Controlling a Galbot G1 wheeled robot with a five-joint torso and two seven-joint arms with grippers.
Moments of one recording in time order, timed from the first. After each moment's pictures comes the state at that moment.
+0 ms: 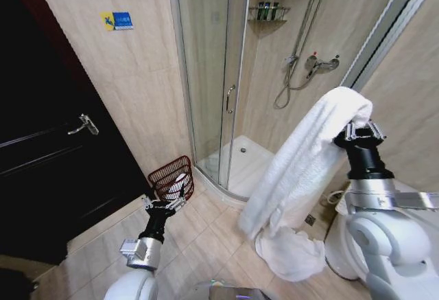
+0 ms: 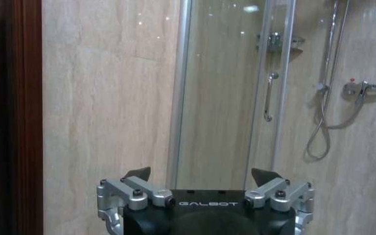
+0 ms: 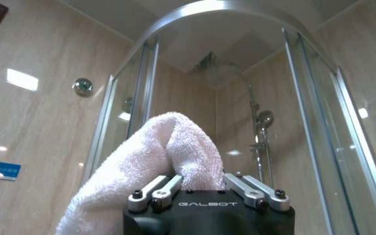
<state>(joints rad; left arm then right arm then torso) 1.85 -1.61 -0.54 -2.38 -0.06 0.01 0.06 -1.32 1.08 0.79 2.43 0.53 0.02 0.11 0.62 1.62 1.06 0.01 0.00</state>
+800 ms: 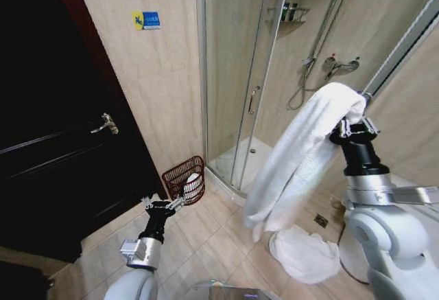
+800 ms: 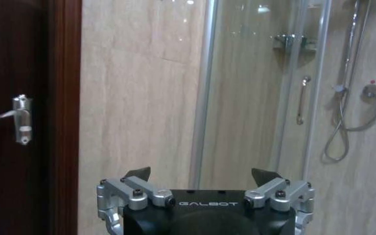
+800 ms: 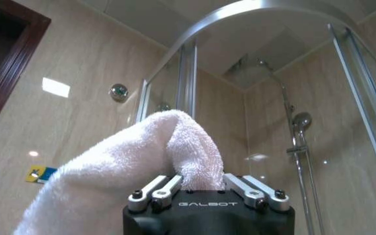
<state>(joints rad) 1.85 -1.61 -0.54 -2.38 -0.06 0.01 0.06 -1.28 1.03 0.77 2.41 0.58 0.04 0.09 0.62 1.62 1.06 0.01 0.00</state>
